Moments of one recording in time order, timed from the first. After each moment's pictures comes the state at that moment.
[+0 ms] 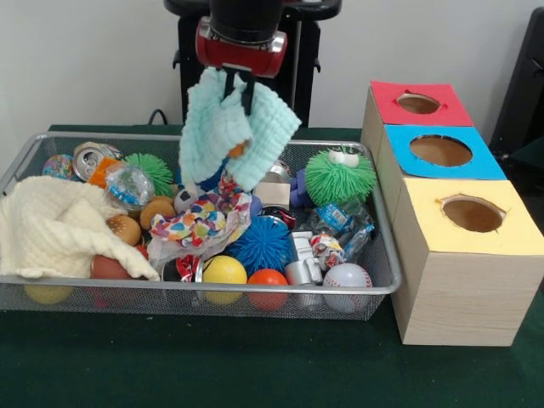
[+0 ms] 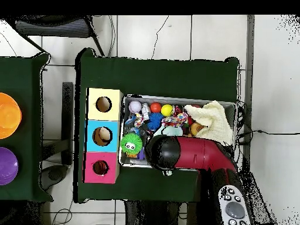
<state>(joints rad) -0.34 -0.79 0.03 1.80 -0.27 0.71 1.79</state>
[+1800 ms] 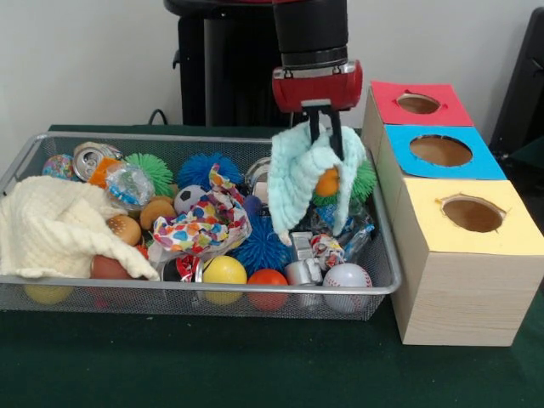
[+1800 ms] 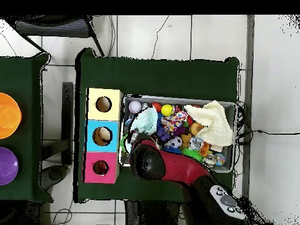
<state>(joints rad) -0.50 -0.74 0.32 2.08 -0.05 0.00 1.79</state>
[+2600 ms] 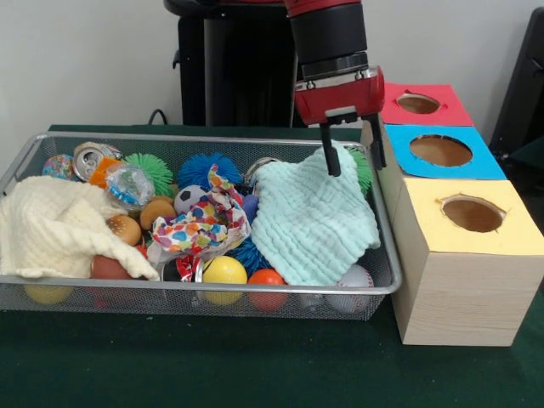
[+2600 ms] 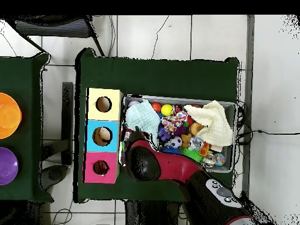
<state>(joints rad) -0.54 -0.70 0.41 2.11 -0.10 -0.13 1.79</state>
